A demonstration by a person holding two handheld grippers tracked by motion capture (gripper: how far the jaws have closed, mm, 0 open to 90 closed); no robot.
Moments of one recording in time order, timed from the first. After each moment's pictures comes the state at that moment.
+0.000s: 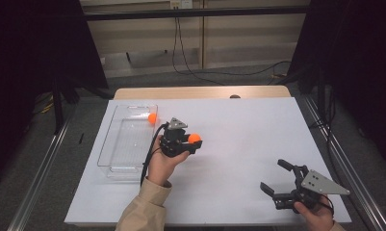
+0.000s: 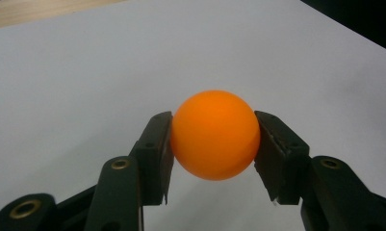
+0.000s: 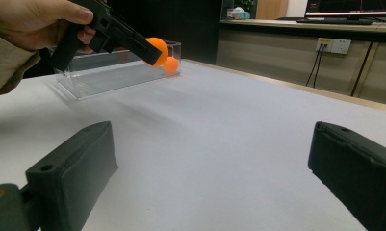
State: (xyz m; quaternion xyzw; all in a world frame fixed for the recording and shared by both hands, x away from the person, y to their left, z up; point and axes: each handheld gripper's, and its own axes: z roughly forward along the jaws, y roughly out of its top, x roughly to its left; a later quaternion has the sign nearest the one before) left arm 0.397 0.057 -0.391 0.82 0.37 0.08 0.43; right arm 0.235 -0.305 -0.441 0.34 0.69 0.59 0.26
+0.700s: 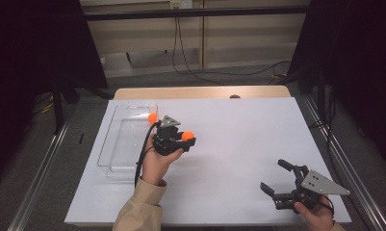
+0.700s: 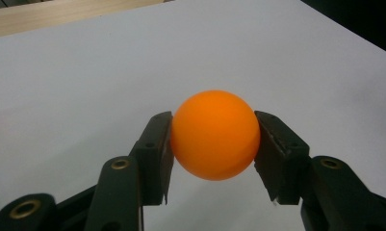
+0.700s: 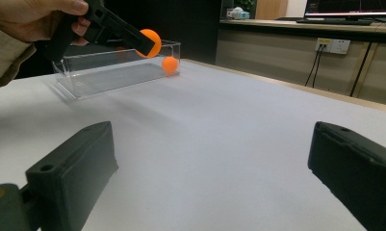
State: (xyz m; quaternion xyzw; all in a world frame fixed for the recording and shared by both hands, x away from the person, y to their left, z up) left arm 0.398 0.073 -0.382 0.81 0.39 0.09 0.43; right arm 0.235 -0.305 -0.441 0.34 0.69 0.59 0.26
